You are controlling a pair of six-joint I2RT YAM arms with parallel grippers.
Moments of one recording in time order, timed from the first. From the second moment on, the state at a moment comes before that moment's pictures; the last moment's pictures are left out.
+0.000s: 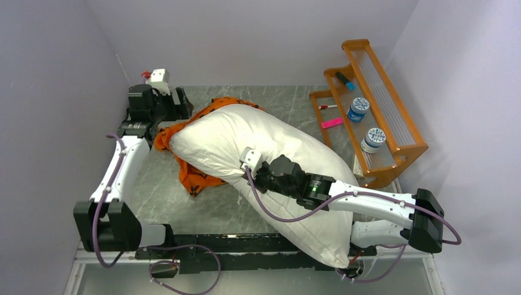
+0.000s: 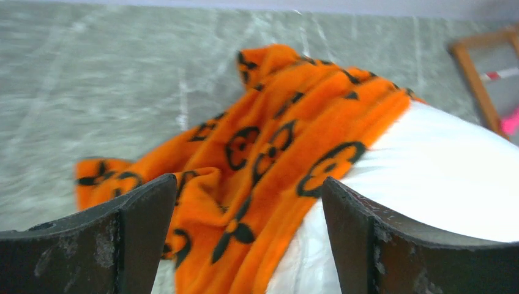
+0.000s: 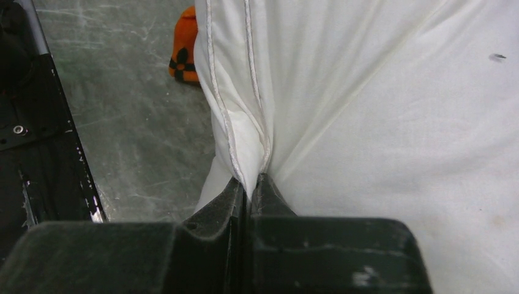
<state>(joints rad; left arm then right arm) 0.00 1.27 1.16 -0.26 0.17 -0.15 1.15 1.18 0.84 -0.01 0.11 -0.14</state>
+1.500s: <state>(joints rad) -0.06 2.03 1.39 -0.27 0.04 -0.05 1.17 1.16 0.86 -0.05 0.18 -0.15</state>
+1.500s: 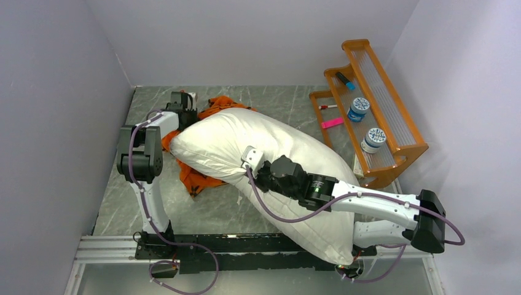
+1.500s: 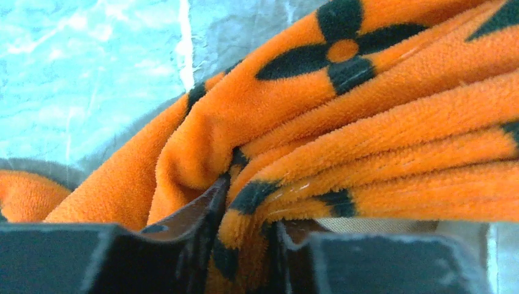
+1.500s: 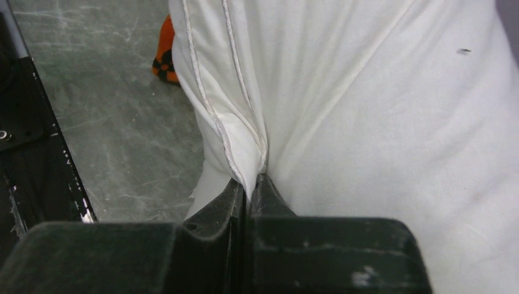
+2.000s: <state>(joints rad) 0.04 1.88 1.25 -0.31 -0.21 -0.02 1.17 1.08 0.92 -0.07 0.30 -0.17</state>
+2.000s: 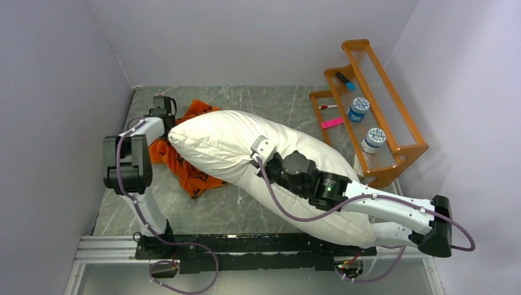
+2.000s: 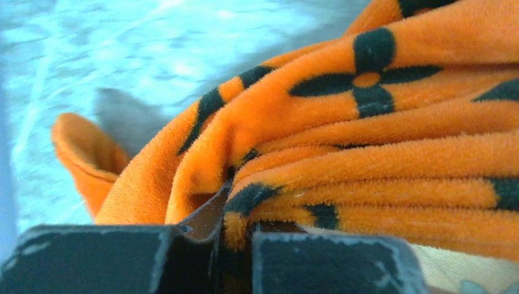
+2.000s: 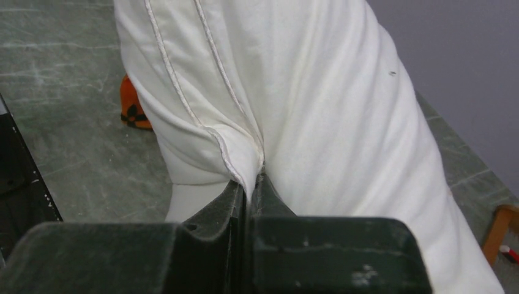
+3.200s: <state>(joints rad) 0.21 1.79 1.16 -0.29 -0.44 -0.09 1.16 1.00 1.14 -0.13 0.25 -0.18</state>
